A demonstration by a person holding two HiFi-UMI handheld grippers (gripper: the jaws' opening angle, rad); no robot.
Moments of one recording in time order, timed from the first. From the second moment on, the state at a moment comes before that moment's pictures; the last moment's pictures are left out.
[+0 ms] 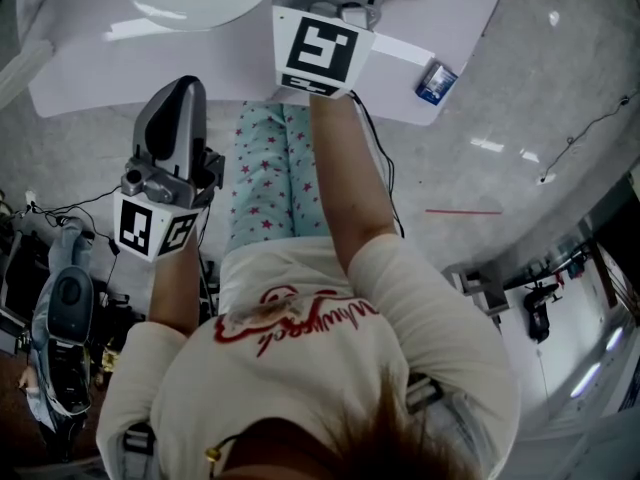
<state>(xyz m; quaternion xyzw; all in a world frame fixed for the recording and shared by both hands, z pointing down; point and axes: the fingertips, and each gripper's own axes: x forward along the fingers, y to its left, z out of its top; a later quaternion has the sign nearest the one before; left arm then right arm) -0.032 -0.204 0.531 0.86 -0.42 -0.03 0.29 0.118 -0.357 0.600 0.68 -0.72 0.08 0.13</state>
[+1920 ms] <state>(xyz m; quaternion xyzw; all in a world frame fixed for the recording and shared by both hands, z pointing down) -0.042 -0.220 0.413 0.87 -0.44 -0.06 0.22 0.124 -0.364 0.466 0.67 -0.73 0.10 0.12</state>
